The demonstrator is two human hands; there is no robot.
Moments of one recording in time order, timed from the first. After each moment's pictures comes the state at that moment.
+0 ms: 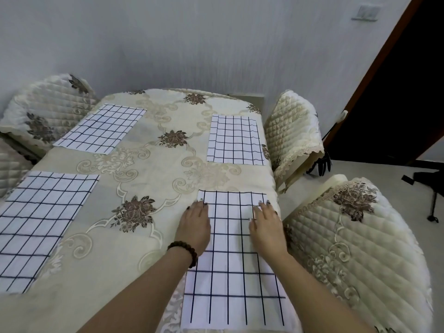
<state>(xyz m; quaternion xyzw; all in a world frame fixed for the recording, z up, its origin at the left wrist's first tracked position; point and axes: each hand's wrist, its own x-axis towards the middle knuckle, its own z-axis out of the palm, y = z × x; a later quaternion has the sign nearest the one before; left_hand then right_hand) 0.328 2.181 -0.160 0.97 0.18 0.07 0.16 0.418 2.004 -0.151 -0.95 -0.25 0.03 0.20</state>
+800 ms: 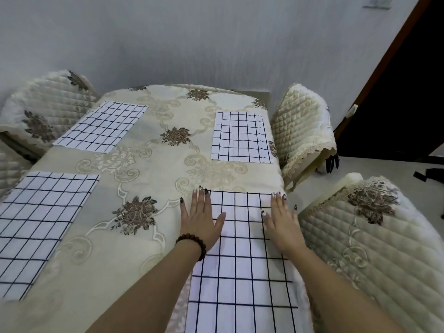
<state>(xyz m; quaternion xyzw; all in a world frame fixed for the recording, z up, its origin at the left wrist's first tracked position) 0.346 2.188 -0.160 0.96 0.25 -0.03 0.10 0.457 1.993 -0.164 -0.95 -0.25 0.11 0.15</state>
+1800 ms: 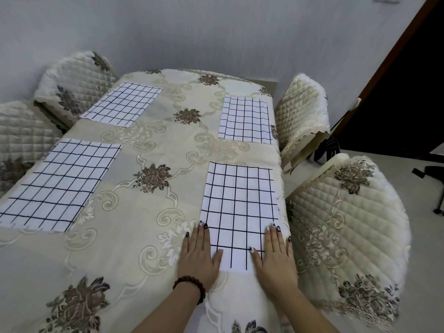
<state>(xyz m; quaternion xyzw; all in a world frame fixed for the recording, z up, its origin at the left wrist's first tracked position) 0.181 2.091 -0.199 0.95 0.27 -0.07 0.15 0.290 1.916 -0.188 -0.96 -0.25 0.10 0.07</state>
